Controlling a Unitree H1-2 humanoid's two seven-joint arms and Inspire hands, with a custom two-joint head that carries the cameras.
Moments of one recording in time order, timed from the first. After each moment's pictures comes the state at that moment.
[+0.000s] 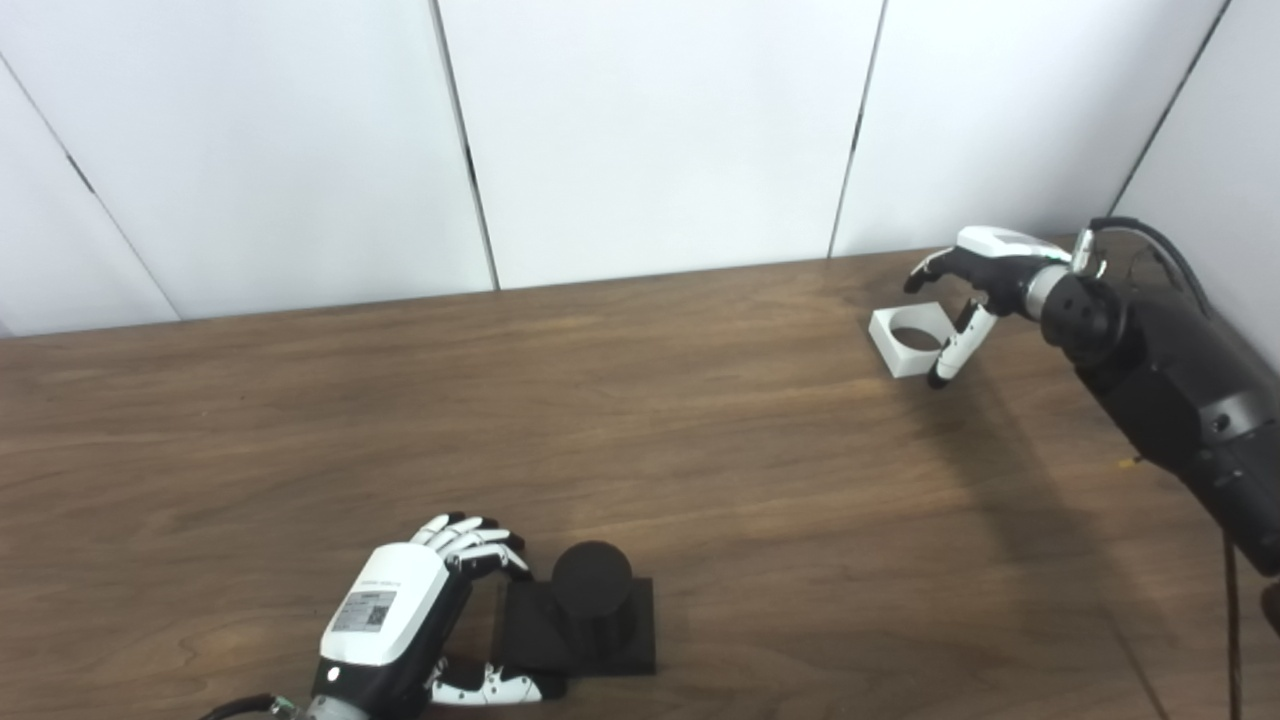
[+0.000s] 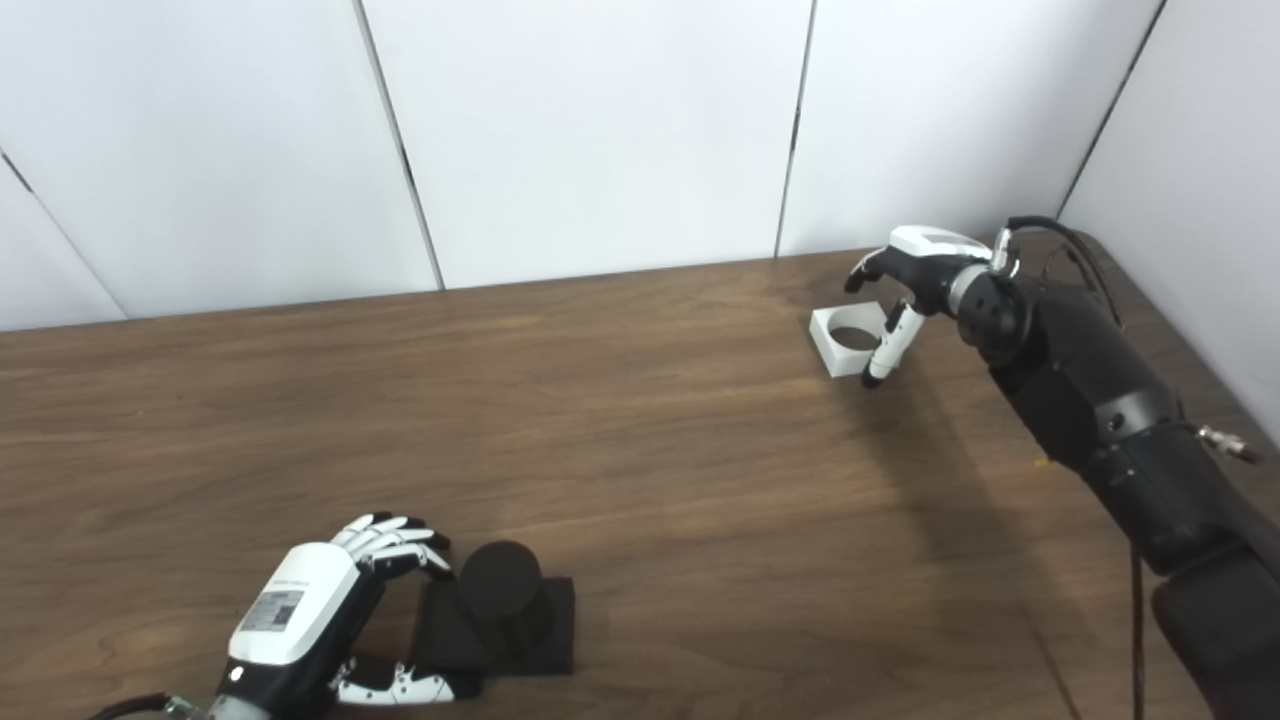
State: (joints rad) left arm 0.08 0.37 -0.37 -0.24 0.82 -0.04 -0.08; right arm -0.61 -0.71 0.31 0.35 -0.66 0.30 0.48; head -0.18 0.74
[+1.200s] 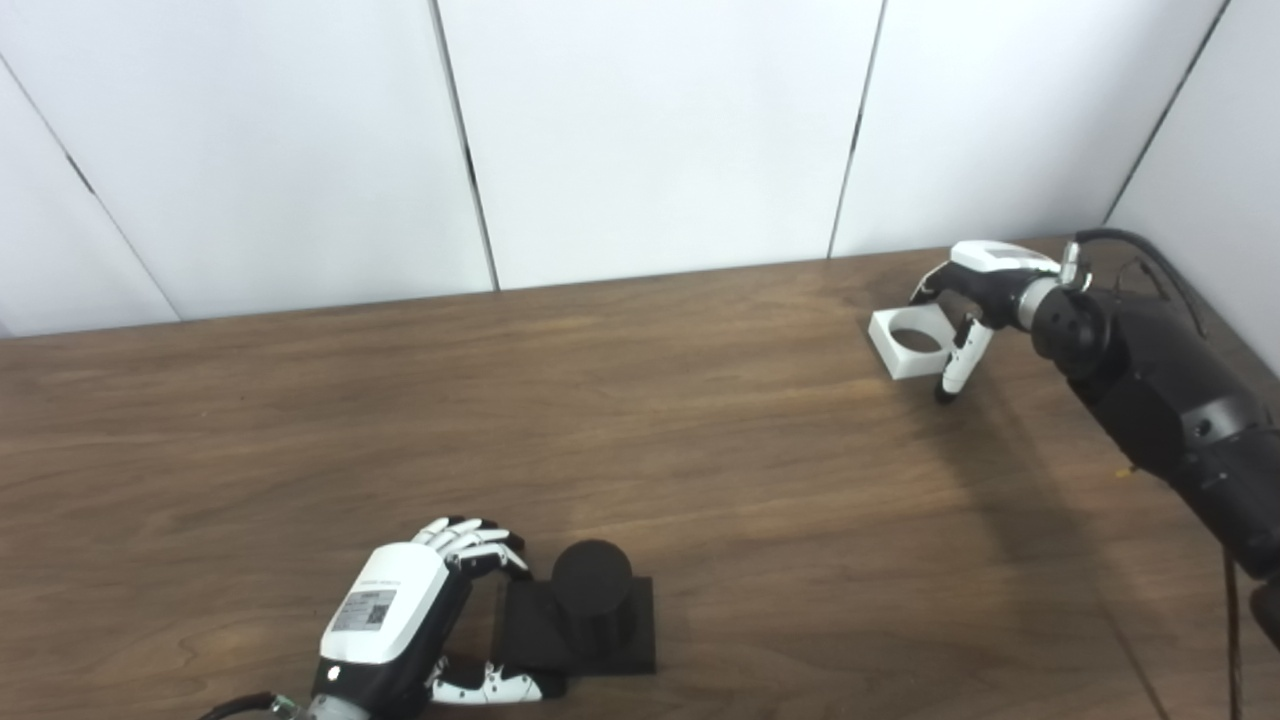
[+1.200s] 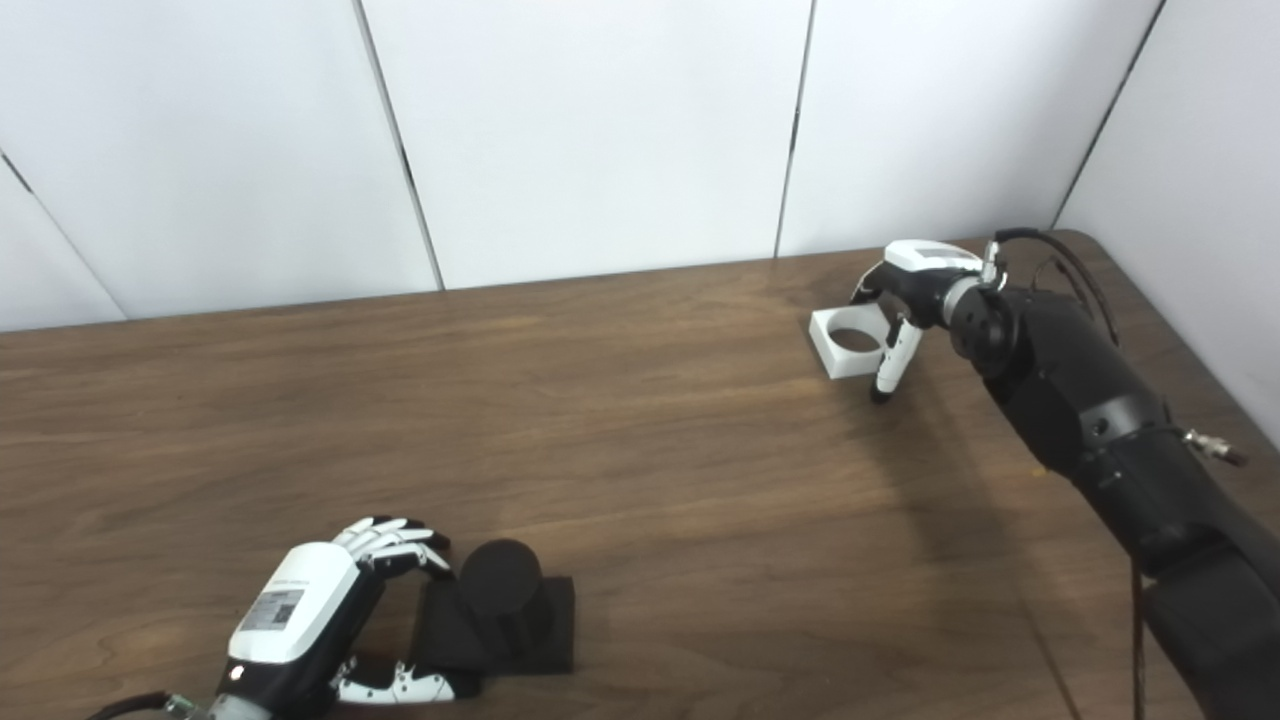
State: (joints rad) left arm 0.09 0.36 -0.36 -0.26 0.82 -0.02 -0.12; right arm -0.62 -0.69 0.34 0.39 -0.70 0.26 0.46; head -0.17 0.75
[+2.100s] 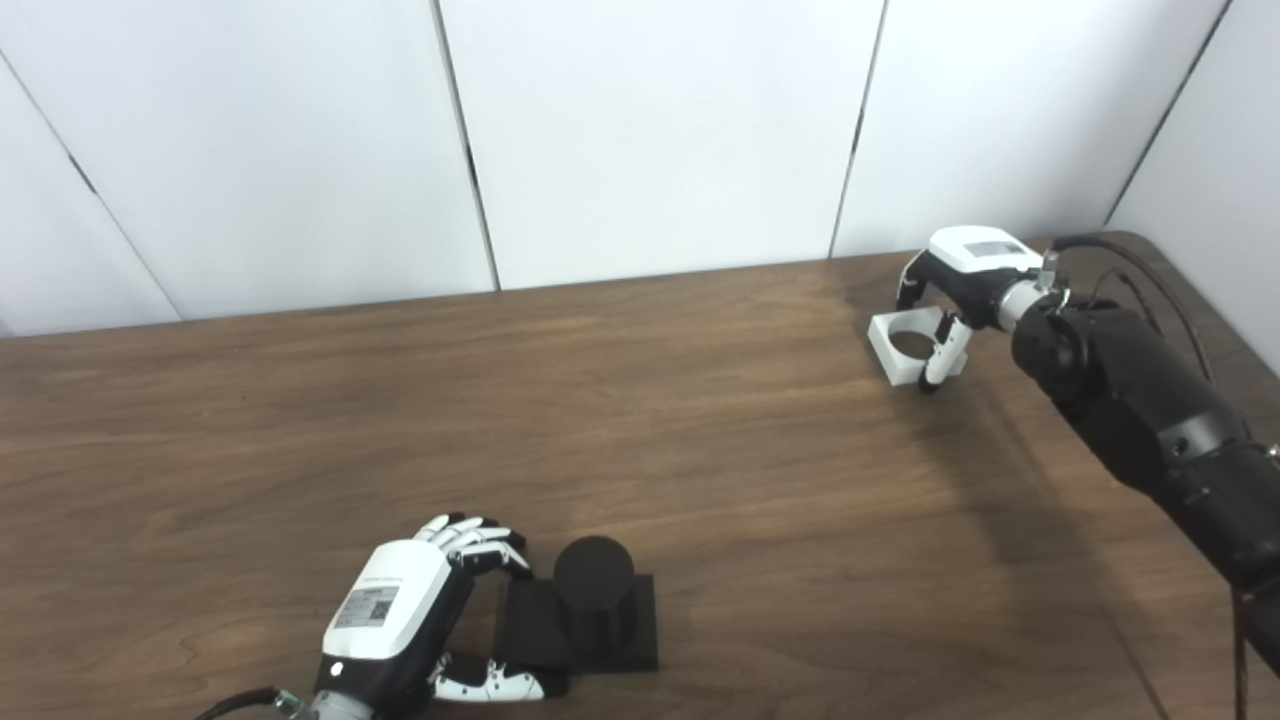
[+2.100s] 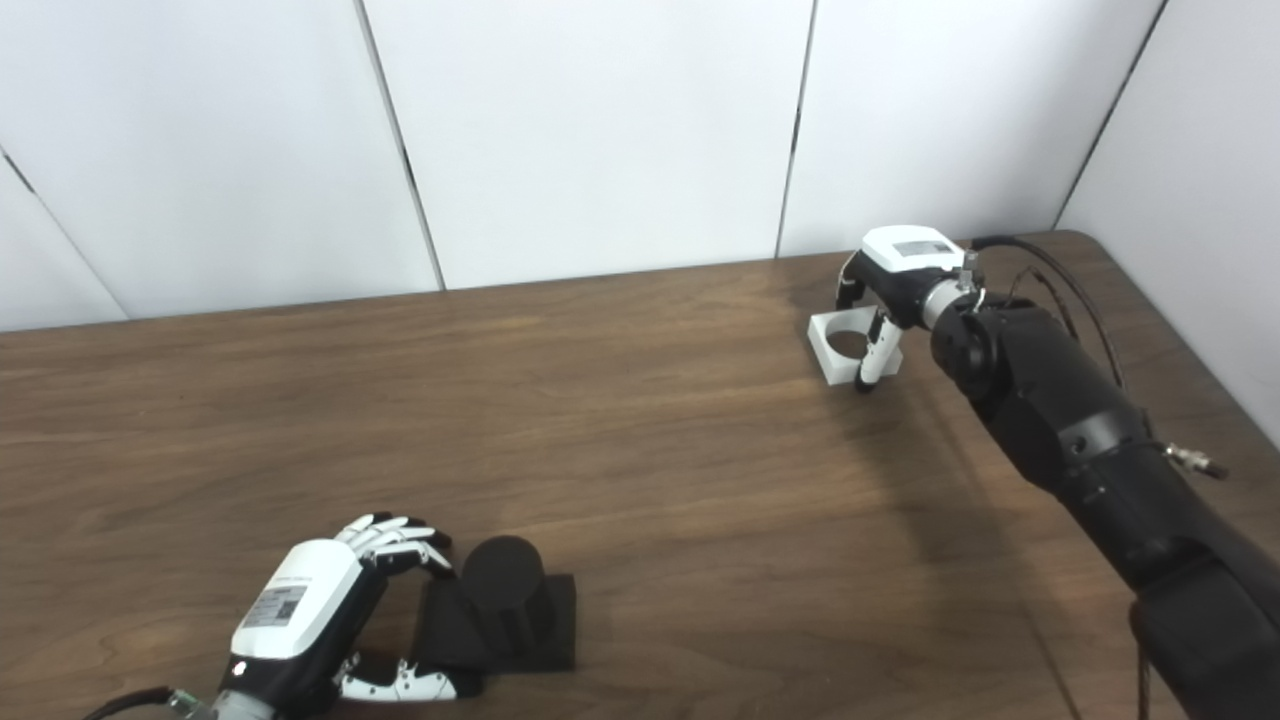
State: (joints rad) left arm 0.09 0.36 -0.36 -0.27 0.82 0.01 -0.14; right arm -0.59 -0.67 0.35 0.39 -0.77 0.18 0.28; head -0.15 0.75
